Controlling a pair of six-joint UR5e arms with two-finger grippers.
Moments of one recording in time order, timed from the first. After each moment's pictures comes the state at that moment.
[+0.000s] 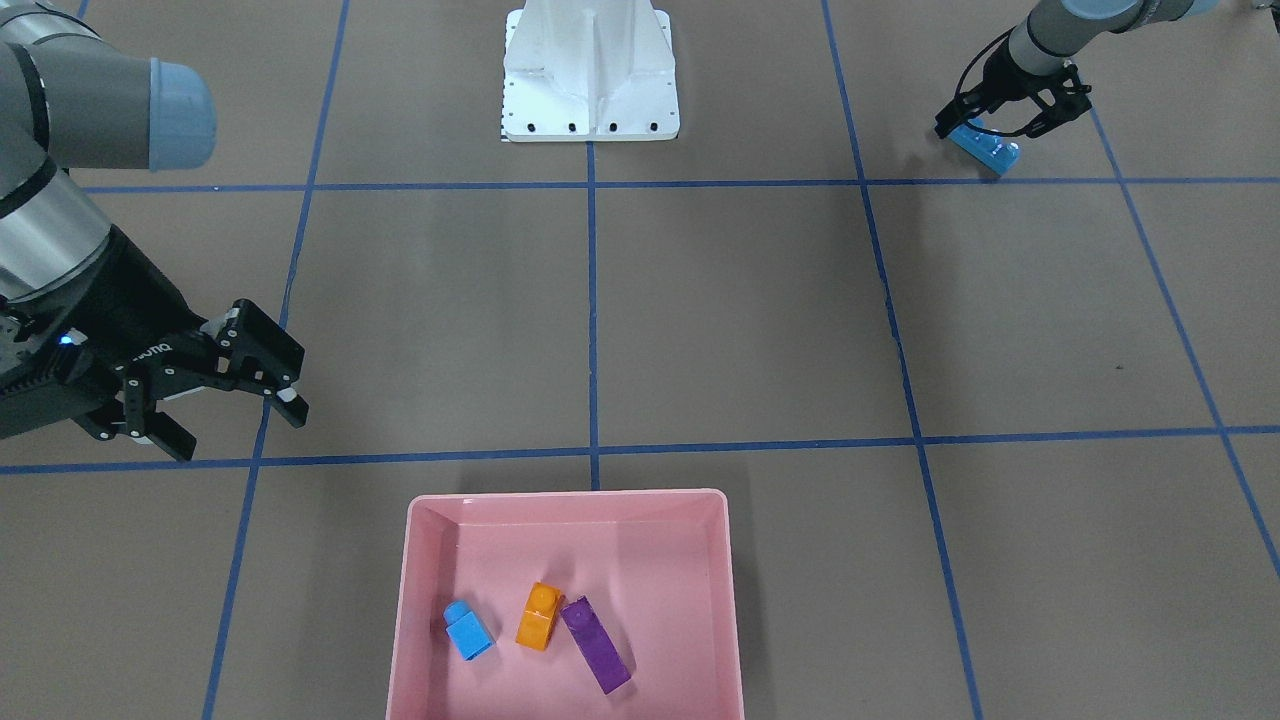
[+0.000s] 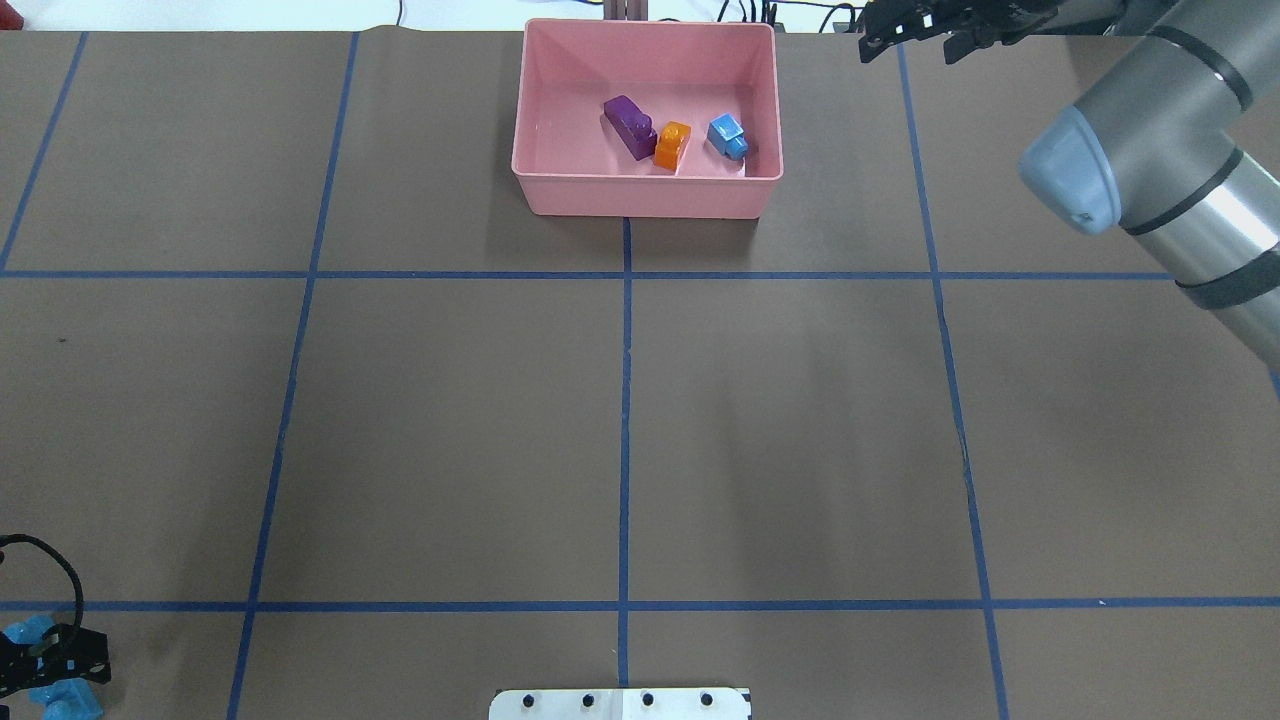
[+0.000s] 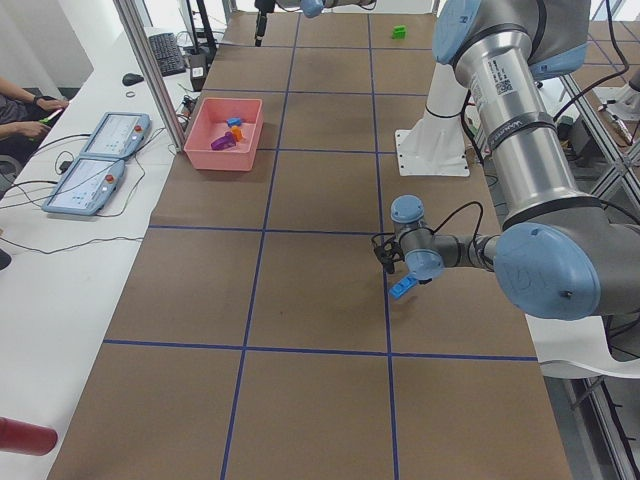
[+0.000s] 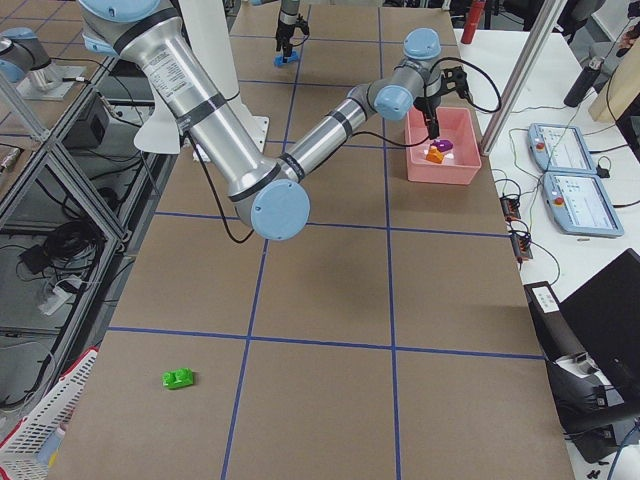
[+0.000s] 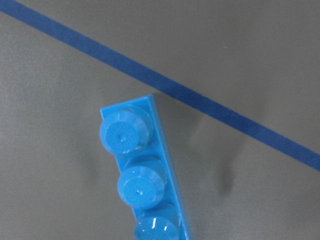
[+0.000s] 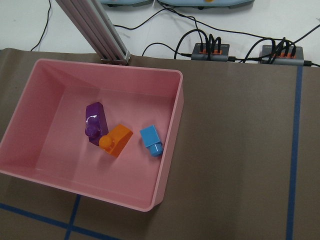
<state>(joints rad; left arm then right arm) -0.27 -1.03 -1.97 -2.46 -2.00 -1.83 1.10 -0.99 1.69 -1.32 2.20 0.78</state>
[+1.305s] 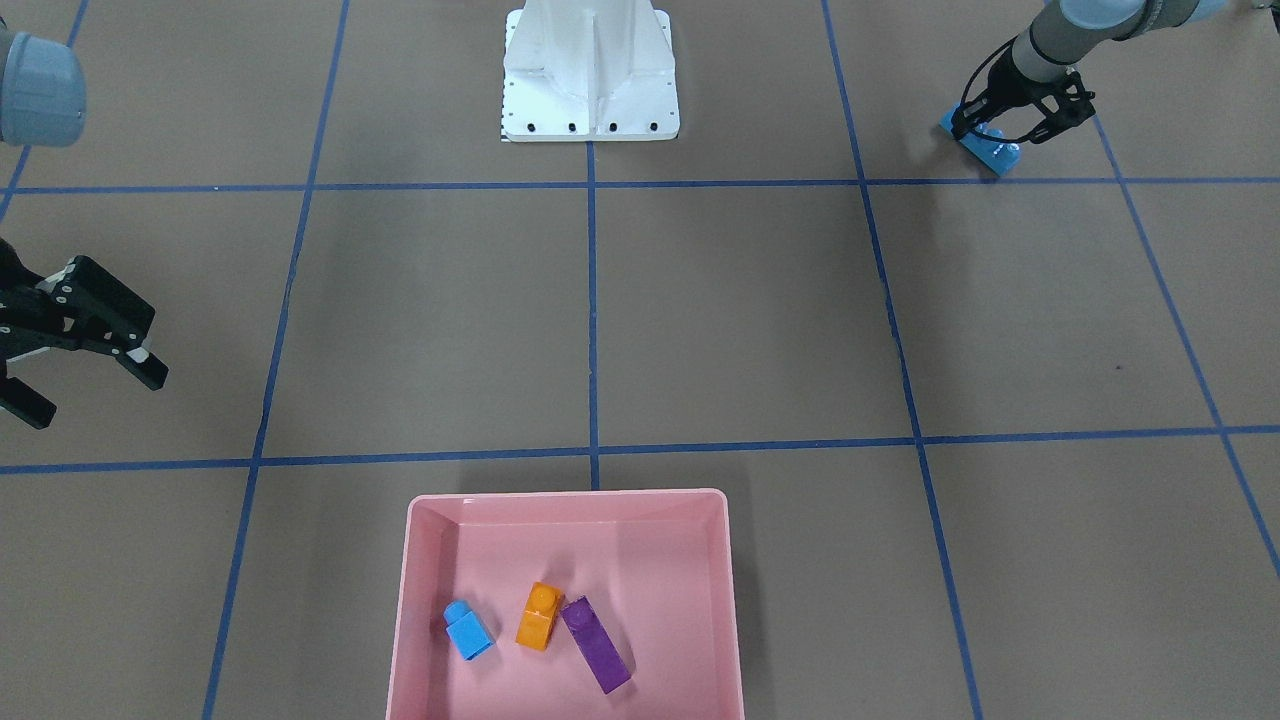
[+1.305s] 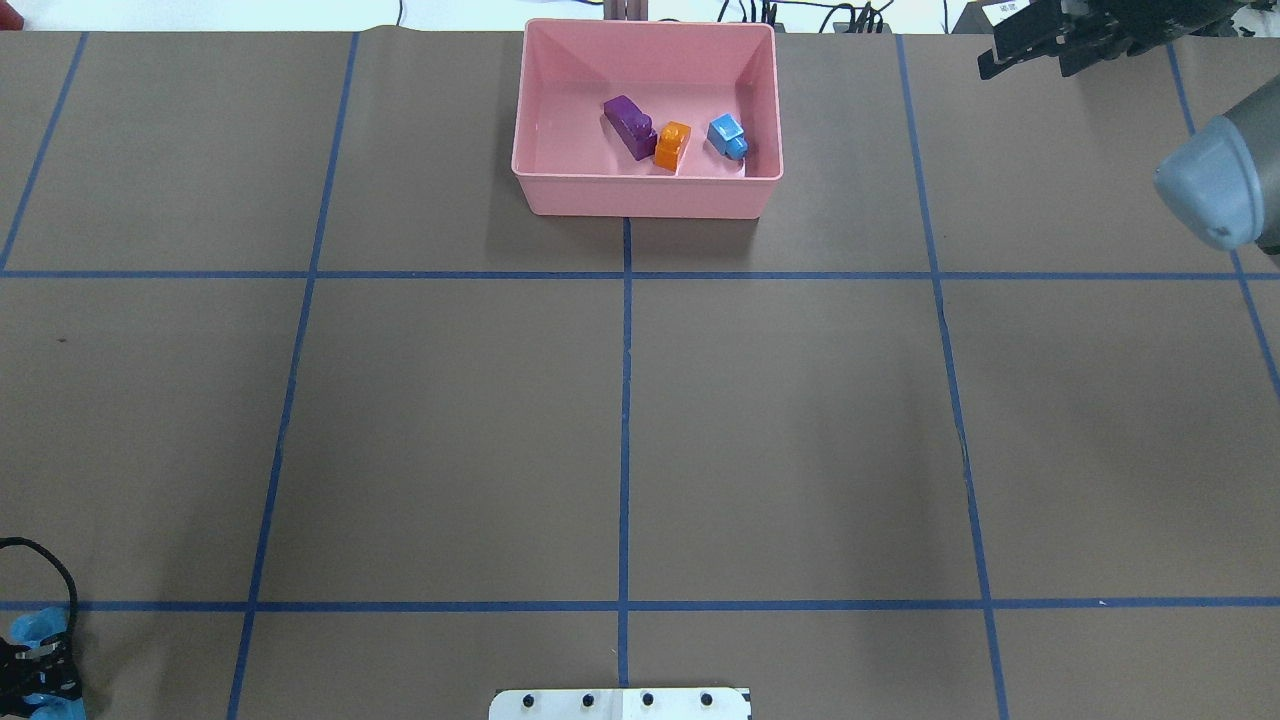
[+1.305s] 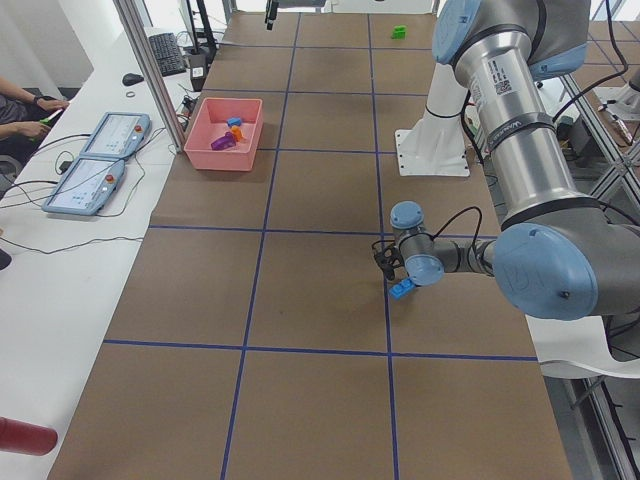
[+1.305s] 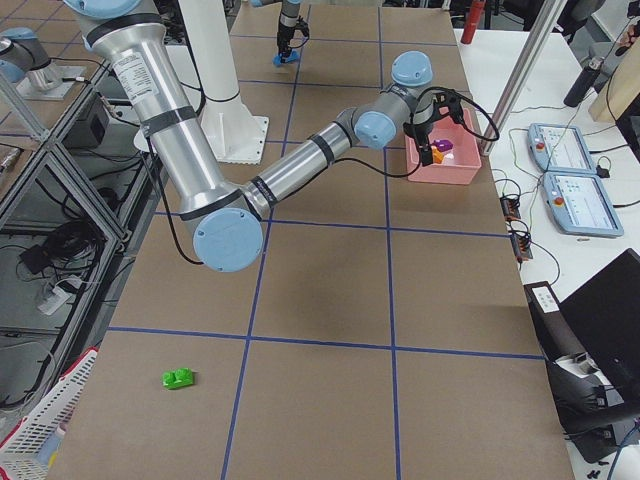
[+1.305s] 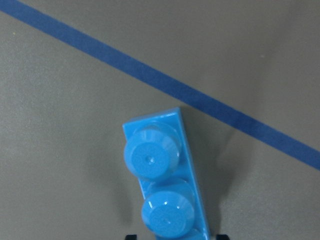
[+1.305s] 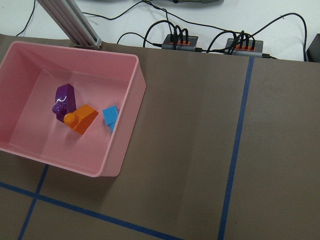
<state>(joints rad) -0.27 -1.03 -1.95 -2.46 -2.00 -1.82 1.21 -1.15 1.78 -1.32 2.29 0.66</state>
